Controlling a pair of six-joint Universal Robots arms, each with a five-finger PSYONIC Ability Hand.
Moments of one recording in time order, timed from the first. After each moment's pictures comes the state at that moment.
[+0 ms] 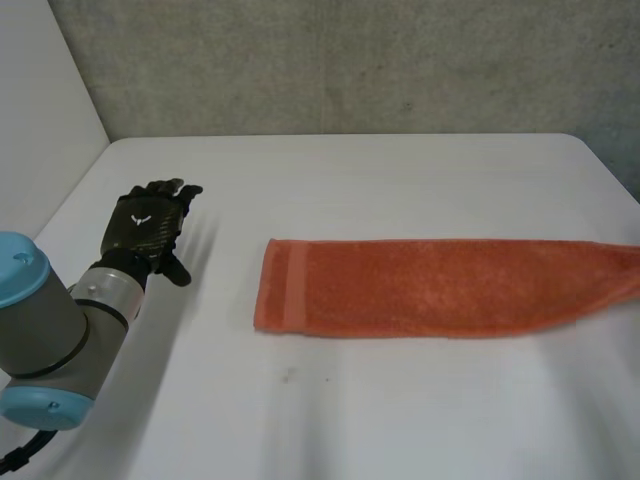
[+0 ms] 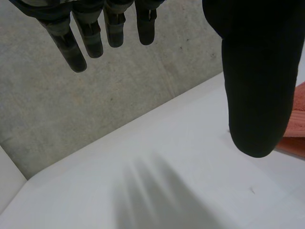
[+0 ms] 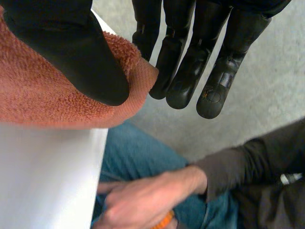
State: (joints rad) left arm 4.46 -1.91 -1.85 3.70 -1.45 3.32; right arm 1.30 -1.05 1.47 -0.29 1.56 2.51; left_hand 0.18 0.16 0.17 0.17 0.03; right_hand 0.96 1.18 1.18 1.19 0.98
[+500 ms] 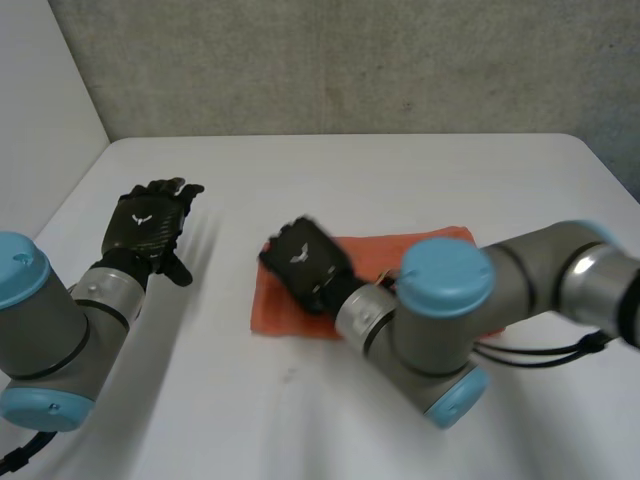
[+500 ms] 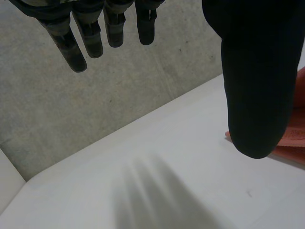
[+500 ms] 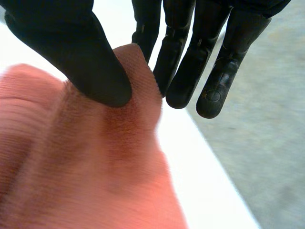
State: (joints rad) left arm 4.45 -1.90 -1.85 3.70 -1.46 3.32; right arm 2.30 -0.84 1.30 -0.37 1.28 2.57; left_hand 0.18 0.16 0.17 0.17 0.03; right_hand 0.97 1.18 1.19 1.19 0.99
